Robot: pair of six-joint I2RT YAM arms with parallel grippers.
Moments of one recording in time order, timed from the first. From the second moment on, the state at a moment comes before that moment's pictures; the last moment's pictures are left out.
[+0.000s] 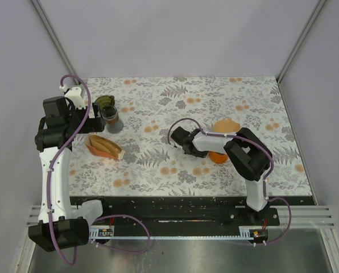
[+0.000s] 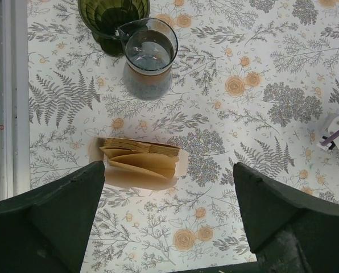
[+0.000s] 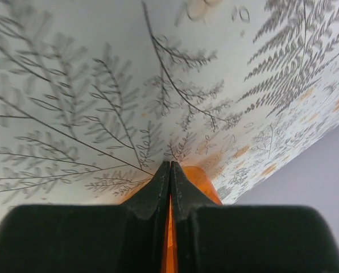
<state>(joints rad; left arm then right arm) 0.19 1.04 1.24 -0.84 0.28 0.04 0.81 1.98 1.21 -0.64 0.56 -0.45</state>
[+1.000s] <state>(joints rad) -0.13 1.46 1.40 -0.79 -0.04 0.23 0.88 1.80 1.45 -0.63 0.28 -0.36</state>
